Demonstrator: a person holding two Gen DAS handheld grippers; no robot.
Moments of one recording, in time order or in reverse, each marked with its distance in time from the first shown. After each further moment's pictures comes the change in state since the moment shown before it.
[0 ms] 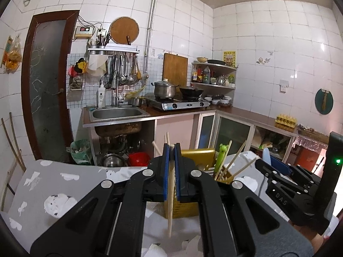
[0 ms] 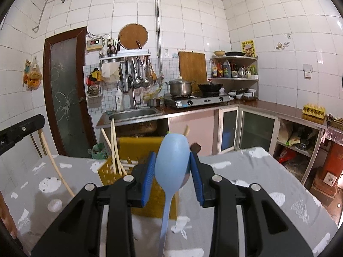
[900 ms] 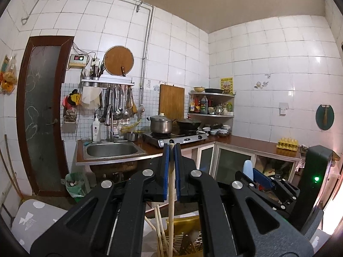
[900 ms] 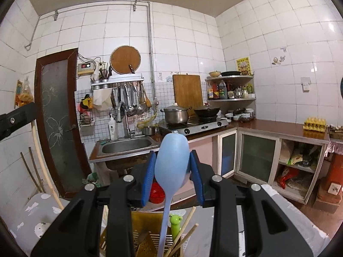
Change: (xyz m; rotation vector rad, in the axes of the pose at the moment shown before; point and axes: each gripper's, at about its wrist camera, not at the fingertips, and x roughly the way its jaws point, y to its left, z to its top) left arm 0.050 -0.024 0.089 0.028 -0.192 0.002; right arm 0.075 0.009 0.087 0.044 -0.124 -0.036
